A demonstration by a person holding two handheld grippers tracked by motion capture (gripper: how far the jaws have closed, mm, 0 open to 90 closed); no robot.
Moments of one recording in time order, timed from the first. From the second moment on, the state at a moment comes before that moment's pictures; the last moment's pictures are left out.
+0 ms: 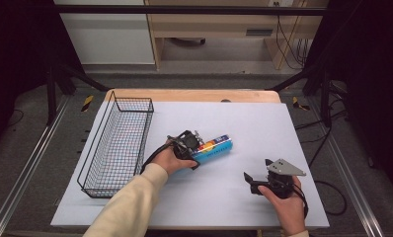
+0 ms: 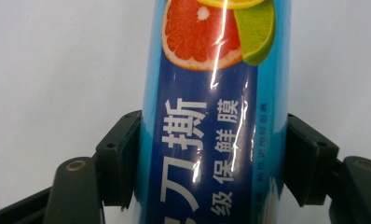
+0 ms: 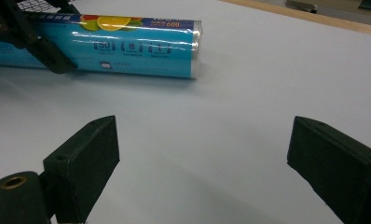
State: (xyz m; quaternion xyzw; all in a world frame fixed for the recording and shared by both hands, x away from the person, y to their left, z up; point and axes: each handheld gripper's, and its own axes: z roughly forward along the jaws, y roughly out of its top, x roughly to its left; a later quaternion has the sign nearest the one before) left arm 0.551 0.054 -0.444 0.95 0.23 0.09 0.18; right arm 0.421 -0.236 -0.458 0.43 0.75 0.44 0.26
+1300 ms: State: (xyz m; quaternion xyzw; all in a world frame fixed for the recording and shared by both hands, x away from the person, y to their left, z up) left arm 0.559 0.050 -0.447 0.96 0.23 0.05 0.16; right arm 0.421 -0.232 -0.460 0.42 0.76 0.43 0.25
